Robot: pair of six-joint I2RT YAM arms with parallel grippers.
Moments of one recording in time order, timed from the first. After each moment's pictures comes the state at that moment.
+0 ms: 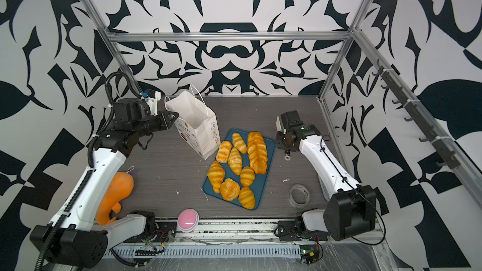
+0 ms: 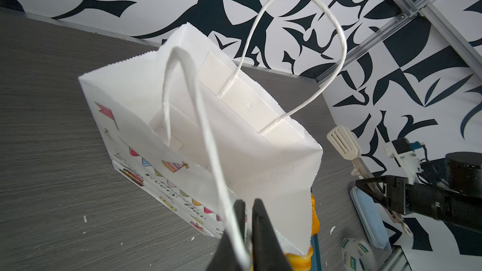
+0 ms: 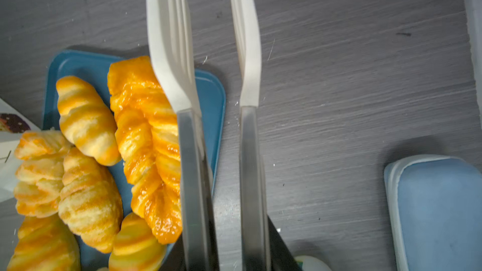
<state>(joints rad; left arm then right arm) -0.15 1.16 1.23 -0.56 0.42 -0.37 0.23 1.33 1.15 -0.95 0.04 0.42</state>
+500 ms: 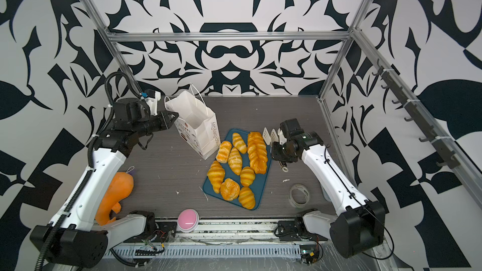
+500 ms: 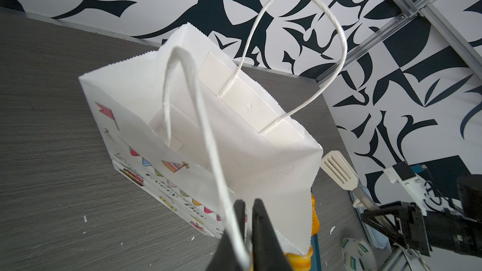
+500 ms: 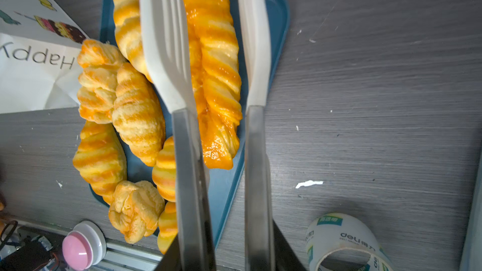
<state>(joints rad) -0.15 1.16 1.23 -0.56 0.42 -0.37 0.27 1.22 1.06 -1.03 -0.19 0.40</state>
